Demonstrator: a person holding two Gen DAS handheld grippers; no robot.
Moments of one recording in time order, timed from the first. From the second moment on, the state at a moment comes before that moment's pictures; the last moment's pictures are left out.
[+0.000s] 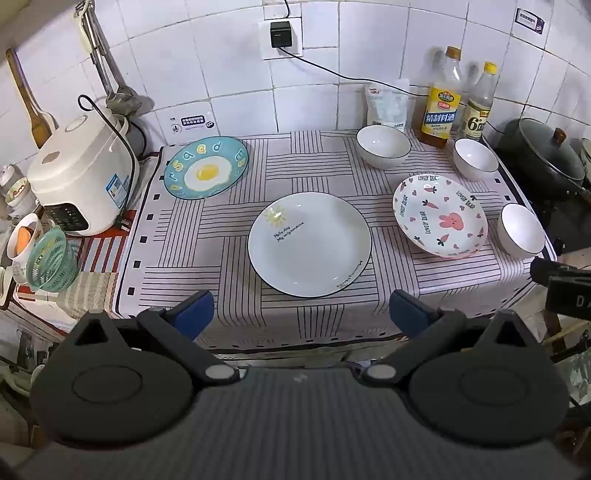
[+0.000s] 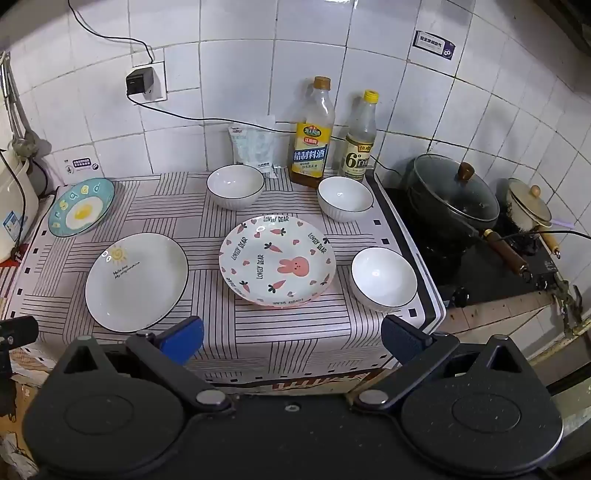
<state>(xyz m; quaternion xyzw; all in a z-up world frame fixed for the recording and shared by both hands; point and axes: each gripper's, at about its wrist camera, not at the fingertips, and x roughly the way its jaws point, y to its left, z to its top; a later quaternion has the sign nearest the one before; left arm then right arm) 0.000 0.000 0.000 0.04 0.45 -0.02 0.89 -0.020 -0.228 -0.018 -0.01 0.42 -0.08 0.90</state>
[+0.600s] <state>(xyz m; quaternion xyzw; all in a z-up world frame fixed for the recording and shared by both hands) -0.010 0.002 0.000 0.04 0.43 -0.03 0.90 -0.024 -0.227 -0.017 -0.02 0.42 -0.09 0.90</state>
